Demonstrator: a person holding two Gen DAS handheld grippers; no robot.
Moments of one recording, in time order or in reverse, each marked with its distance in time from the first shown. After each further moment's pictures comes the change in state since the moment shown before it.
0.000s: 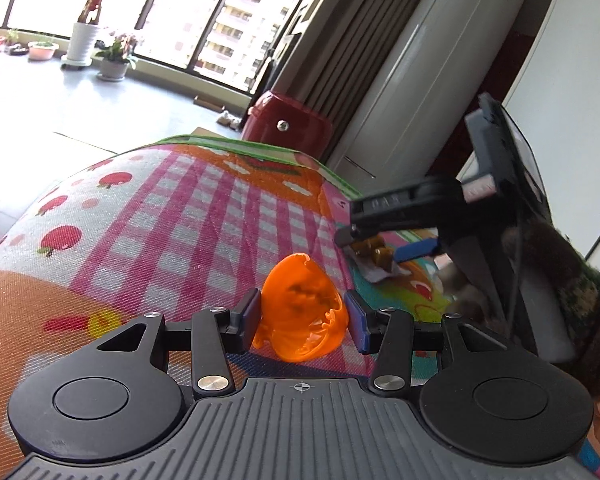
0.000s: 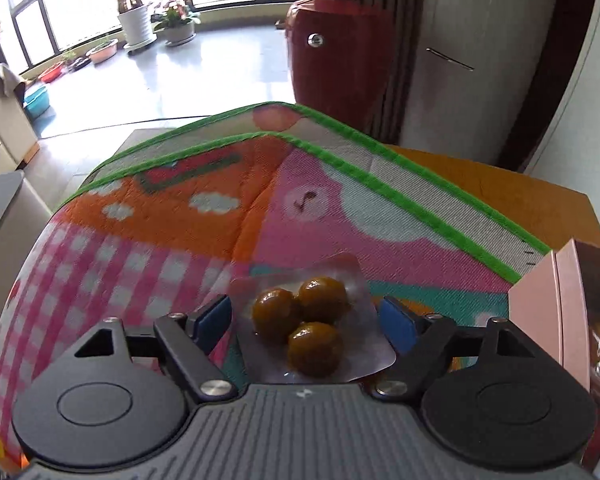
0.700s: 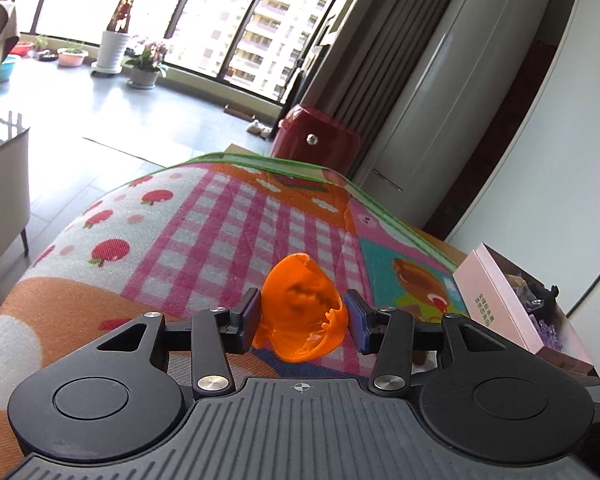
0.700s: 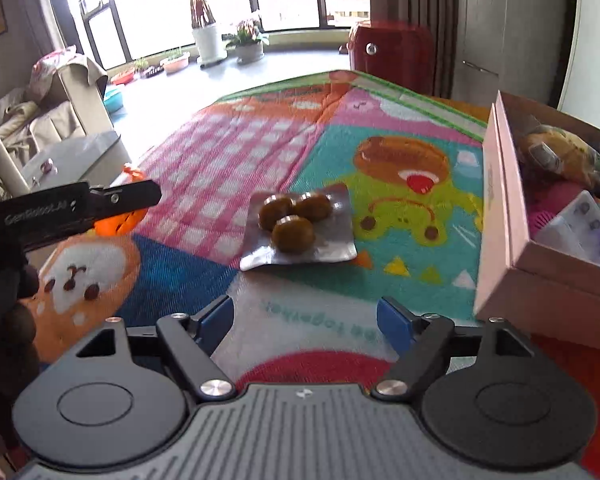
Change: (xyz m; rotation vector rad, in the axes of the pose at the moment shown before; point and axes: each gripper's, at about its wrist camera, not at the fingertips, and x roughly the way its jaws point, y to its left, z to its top) left arm -0.029 -0.005 0.012 -0.011 -0.026 0.102; right arm -0.107 -0.004 -0.155 -0.061 -0.131 0.163
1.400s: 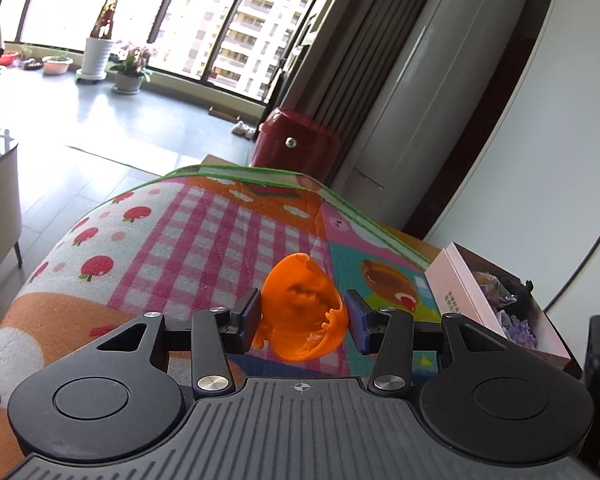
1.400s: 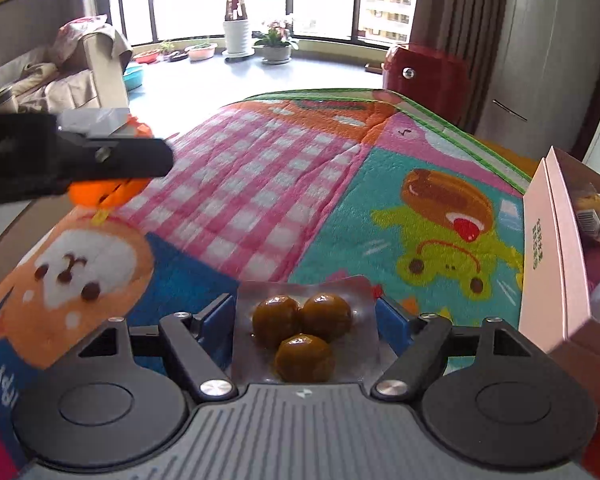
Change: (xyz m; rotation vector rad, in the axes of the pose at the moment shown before) left arm -0.018 -0.023 0.008 0.036 0.019 -0.042; right arm 0.010 0.031 -0.002 -0.195 -0.004 -0.010
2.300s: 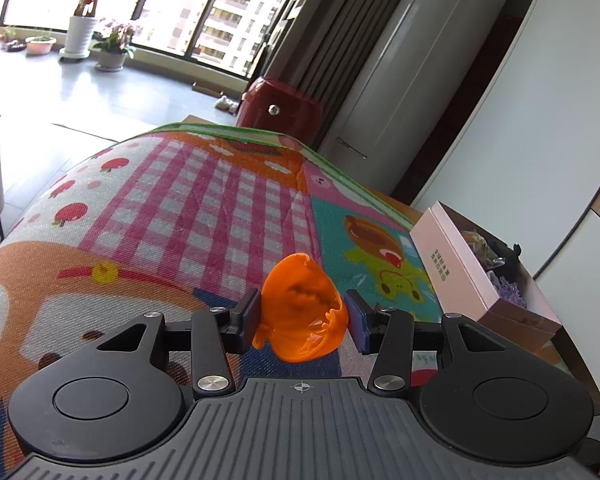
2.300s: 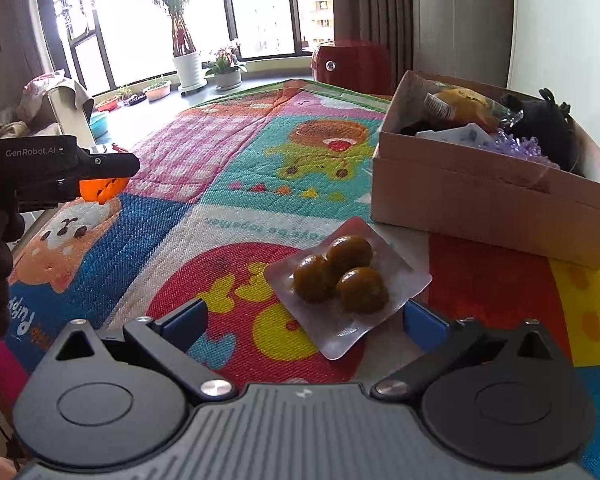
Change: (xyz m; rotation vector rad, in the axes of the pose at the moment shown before) left arm 0.012 -0.002 -0.031 0.000 0.073 -0.048; right arm -0.070 -0.056 -0.088 0.213 -0.062 -0.062
